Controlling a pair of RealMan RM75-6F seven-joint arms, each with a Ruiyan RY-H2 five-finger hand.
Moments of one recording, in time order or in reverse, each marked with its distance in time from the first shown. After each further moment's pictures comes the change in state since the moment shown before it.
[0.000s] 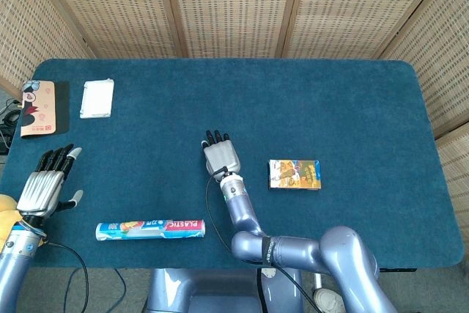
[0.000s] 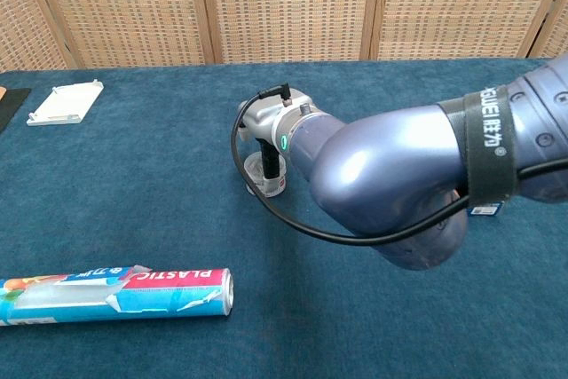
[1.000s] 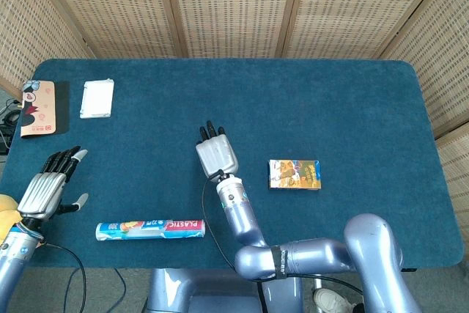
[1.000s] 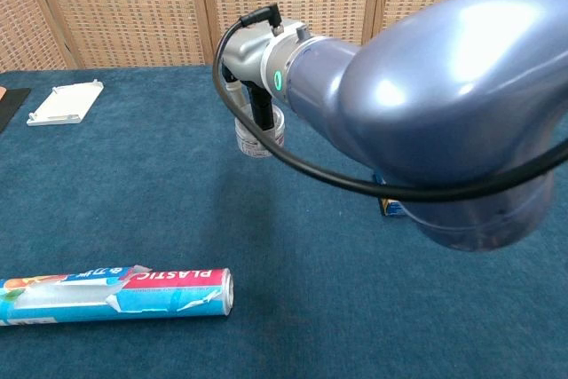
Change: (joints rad) left arm 0.011 0.069 0.012 -0.052 0.103 -0.020 -0.154; right arm -0.006 0.199 0.046 -0.484 0.015 0.291 -0.237
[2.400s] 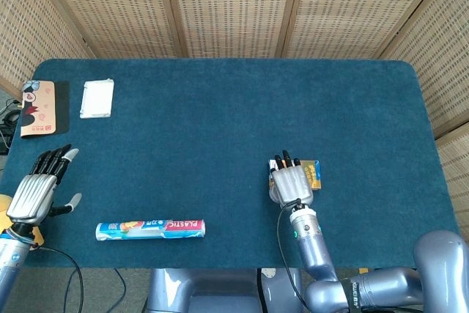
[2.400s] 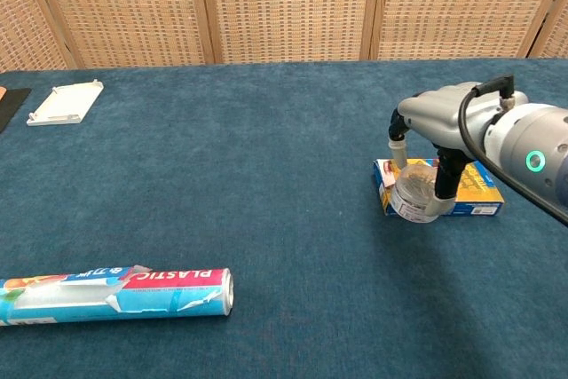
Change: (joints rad) left arm 0.038 0.023 -0.007 -0.031 0.018 0.063 0.028; right arm -0.375 0.232 -0.324 -0.341 -0.149 0.192 0.195
